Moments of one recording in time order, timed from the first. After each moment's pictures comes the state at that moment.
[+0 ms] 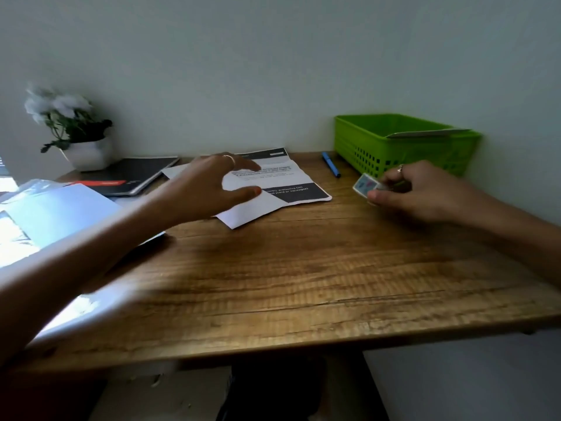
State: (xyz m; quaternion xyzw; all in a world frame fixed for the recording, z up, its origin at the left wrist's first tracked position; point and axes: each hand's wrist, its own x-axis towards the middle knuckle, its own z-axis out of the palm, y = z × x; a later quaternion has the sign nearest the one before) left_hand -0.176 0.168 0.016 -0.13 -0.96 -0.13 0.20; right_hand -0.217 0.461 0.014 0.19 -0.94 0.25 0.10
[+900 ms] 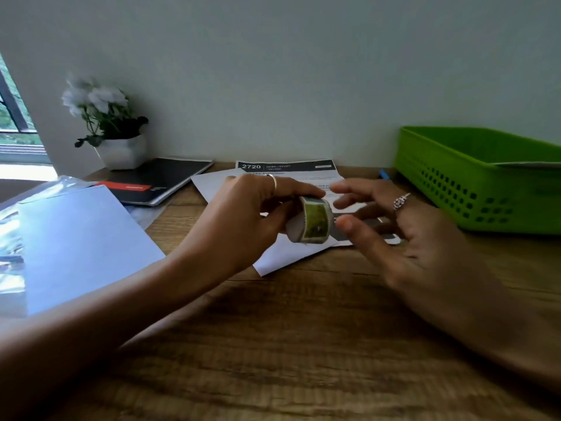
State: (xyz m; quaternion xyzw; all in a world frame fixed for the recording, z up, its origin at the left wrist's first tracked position) left_hand -0.187 0.180 0.004 -0.13 -0.89 -0.34 0.27; right_hand -0.223 0.368 -0.011 0.41 -0.78 0.43 0.17
